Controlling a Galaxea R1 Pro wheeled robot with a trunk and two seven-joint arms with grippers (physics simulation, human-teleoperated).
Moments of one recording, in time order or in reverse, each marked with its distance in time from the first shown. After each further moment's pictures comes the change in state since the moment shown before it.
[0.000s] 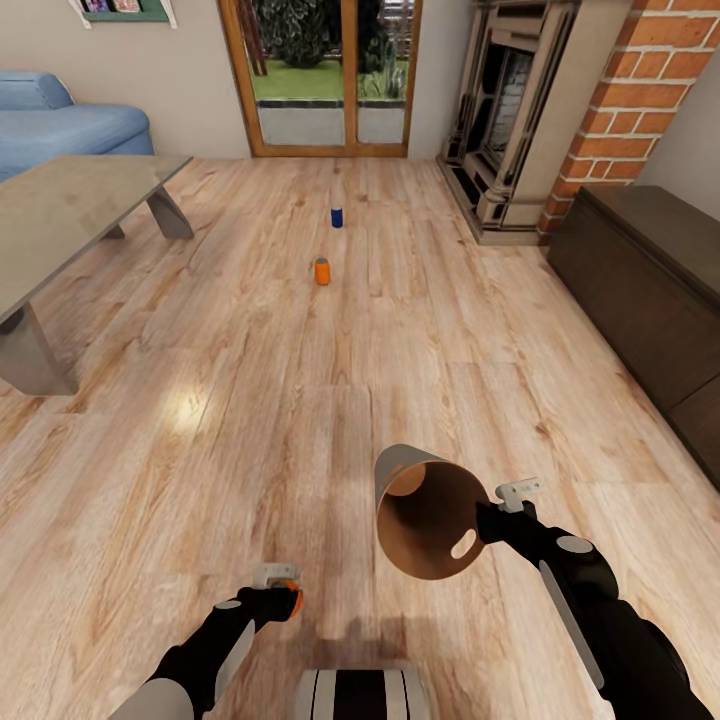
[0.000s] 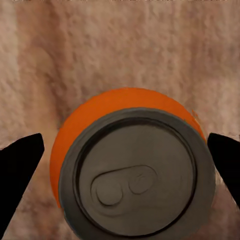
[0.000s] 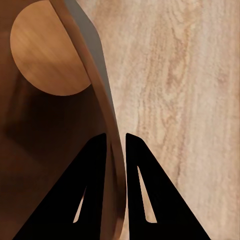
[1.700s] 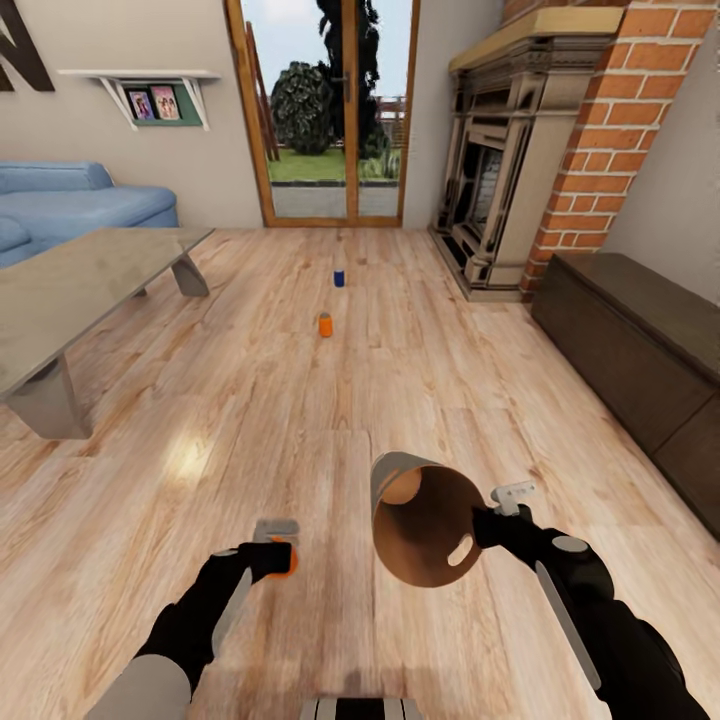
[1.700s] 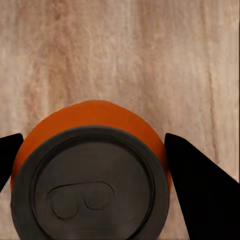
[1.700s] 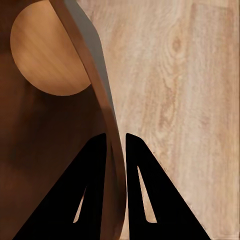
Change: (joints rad) left arm -0.002 0.011 0.005 -0.311 0.009 0.261 -0.035; right arm 0.000 0.005 0.014 -0.001 -0.006 0.044 0.002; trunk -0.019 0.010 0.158
